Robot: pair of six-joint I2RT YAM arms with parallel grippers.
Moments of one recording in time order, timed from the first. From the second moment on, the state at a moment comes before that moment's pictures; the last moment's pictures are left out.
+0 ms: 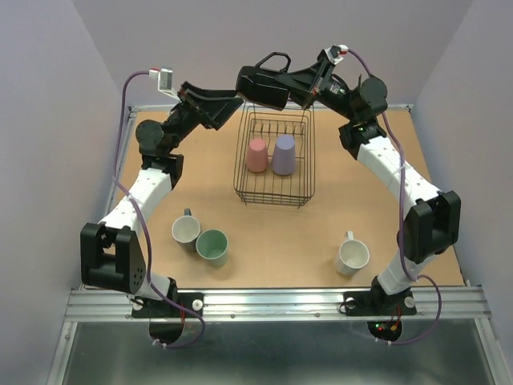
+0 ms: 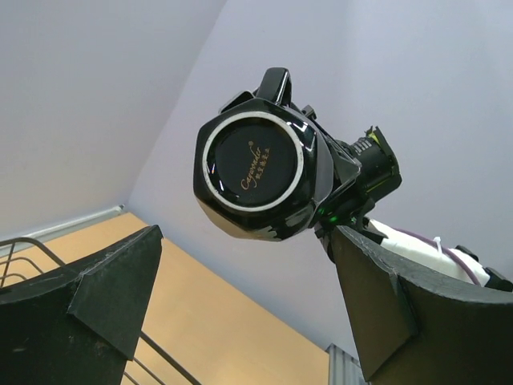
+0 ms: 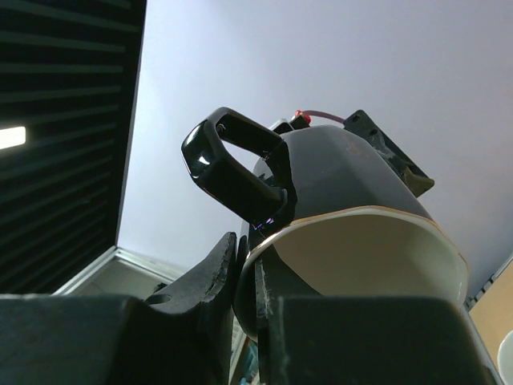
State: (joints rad) left arm -0.21 1.43 1.10 1.00 0.68 -1.07; right arm 0.36 1.68 1.58 0.65 -0.72 1.74
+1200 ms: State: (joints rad) left arm -0.32 1.53 1.19 1.12 0.65 -1.09; right arm 0.44 1.73 1.43 1.00 -0.71 1.97
